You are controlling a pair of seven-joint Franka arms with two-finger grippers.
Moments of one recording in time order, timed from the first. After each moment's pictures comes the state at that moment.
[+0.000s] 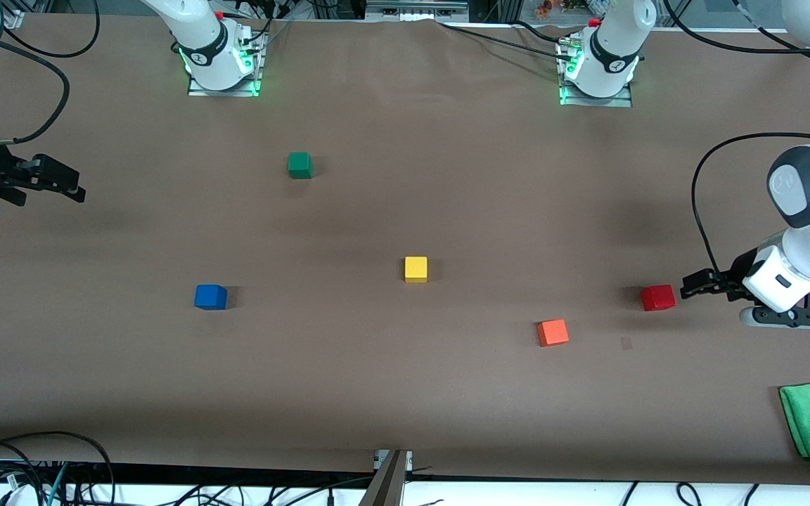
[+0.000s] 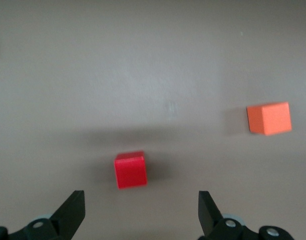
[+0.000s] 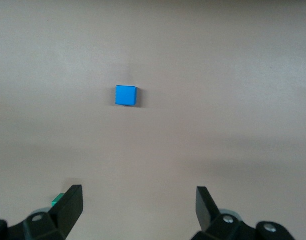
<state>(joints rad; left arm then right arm) 0.08 0.40 0.03 -1.65 -0.11 2.04 0.17 0.08 0.08 -0.11 -1.58 0.04 1.66 -0.09</state>
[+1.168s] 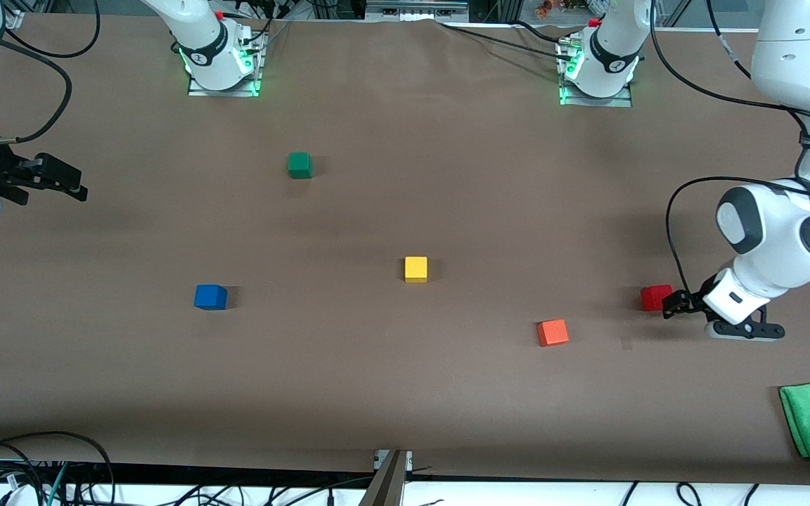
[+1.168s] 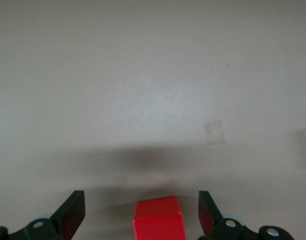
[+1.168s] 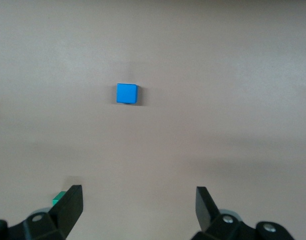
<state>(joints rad) 0.10 0.55 0.03 -1.83 -0.09 2.52 0.23 0.08 0.08 -0.11 -1.58 0.04 1.65 -0.09</state>
